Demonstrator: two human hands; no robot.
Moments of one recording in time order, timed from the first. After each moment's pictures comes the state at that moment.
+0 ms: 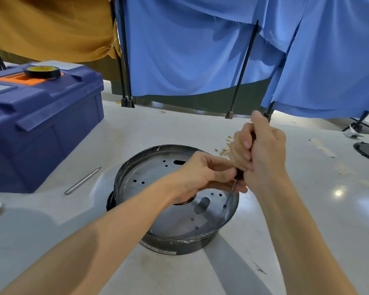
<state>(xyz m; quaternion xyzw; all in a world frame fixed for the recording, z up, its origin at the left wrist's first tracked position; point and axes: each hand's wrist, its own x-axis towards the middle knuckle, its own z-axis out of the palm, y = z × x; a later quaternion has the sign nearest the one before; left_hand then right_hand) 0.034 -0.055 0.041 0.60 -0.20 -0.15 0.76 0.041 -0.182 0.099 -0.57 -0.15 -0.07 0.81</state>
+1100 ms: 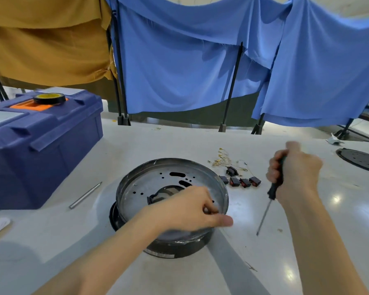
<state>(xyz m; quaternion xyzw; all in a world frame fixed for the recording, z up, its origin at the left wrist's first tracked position) -0.010 -0.051 0.053 0.93 -0.25 -0.08 0.26 0.031 -0.244 0.113 -0.56 0.16 -0.19 0.79</state>
